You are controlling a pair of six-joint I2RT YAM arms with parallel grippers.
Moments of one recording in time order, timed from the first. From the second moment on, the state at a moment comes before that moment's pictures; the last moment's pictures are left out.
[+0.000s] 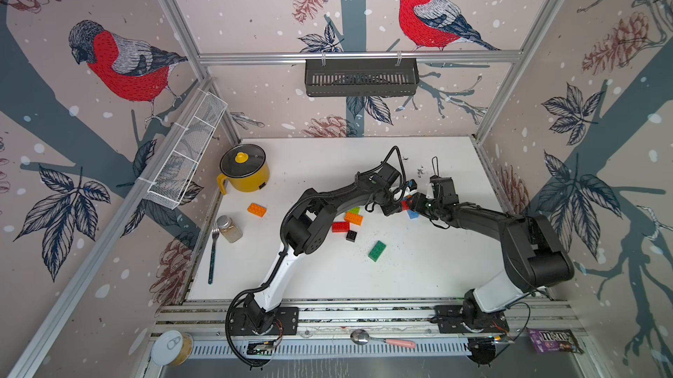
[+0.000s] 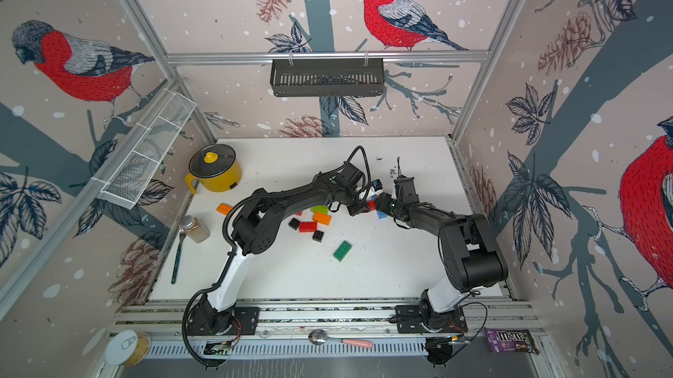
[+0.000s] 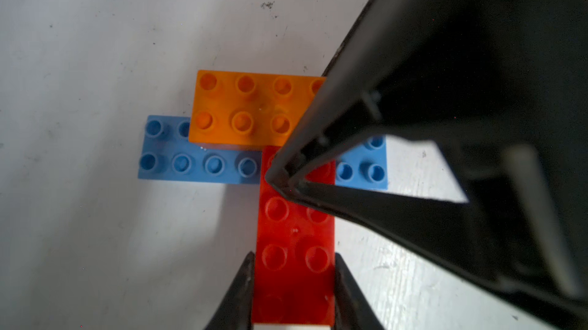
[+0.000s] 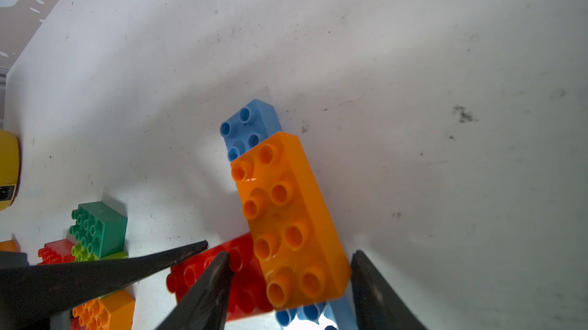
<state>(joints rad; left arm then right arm) -0.81 2.31 1.80 -0.48 0.31 0.40 0.21 1.61 0.70 0.01 -0.22 0.56</state>
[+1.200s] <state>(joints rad) -0.77 2.13 1.67 -0.45 0.34 0.39 0.23 1.55 0.87 -0.33 -0.20 0.52</state>
